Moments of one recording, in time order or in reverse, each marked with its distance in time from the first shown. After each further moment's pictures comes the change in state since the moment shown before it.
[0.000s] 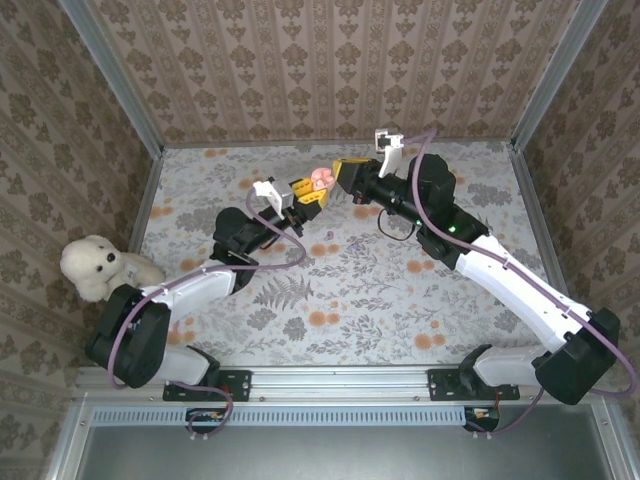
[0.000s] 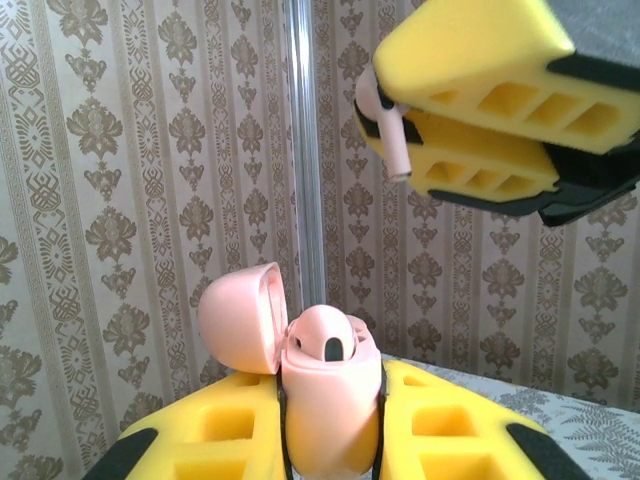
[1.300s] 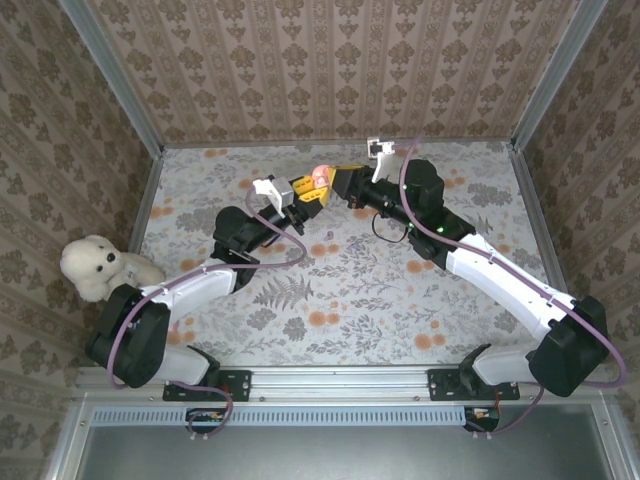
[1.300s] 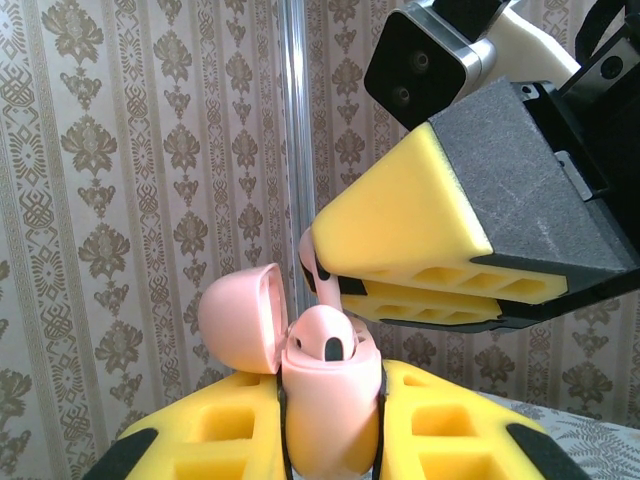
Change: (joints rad) left arm -0.008 0.001 0.017 0.010 0.000 -0.010; right arm -0.010 0.048 -0.071 0.100 -0.040 0.021
